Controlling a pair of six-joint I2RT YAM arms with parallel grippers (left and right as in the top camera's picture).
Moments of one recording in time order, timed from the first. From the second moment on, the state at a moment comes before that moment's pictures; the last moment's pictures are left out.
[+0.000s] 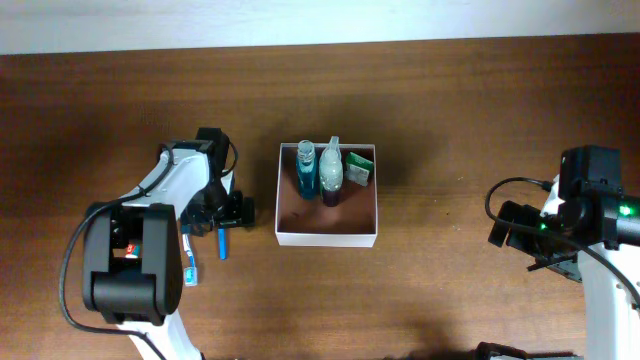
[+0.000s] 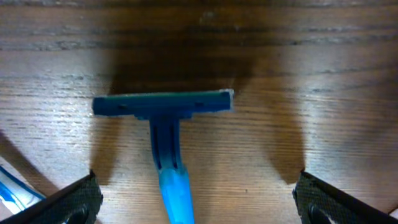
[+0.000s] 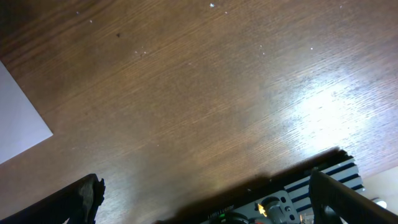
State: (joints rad) left arm -0.10 1.98 1.25 -1.01 0.02 -0.16; right arm -0.25 1.18 1.21 -1.44 0.01 0.25
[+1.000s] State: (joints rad) left arm -0.10 1.99 1.26 -1.05 0.05 -0.17; right arm -0.25 1.18 1.21 -1.44 0.01 0.25
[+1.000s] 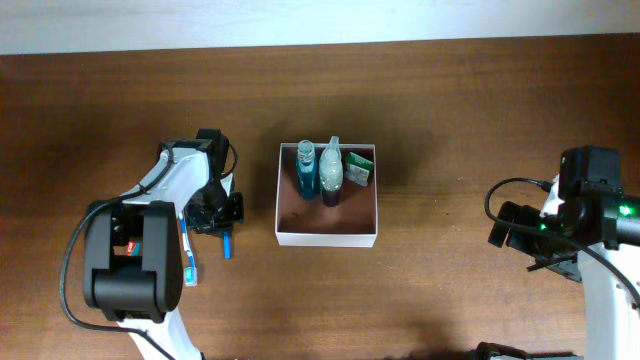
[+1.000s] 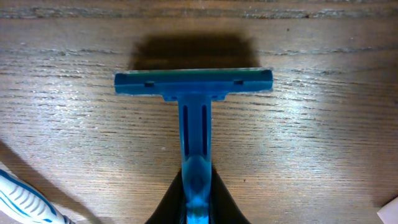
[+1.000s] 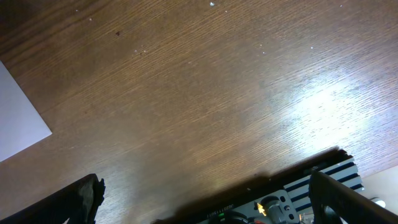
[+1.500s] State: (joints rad) left arm -0.34 1.52 1.42 -0.96 -0.01 -0.06; right arm -0.25 1.18 1.21 -1.43 0.01 0.24
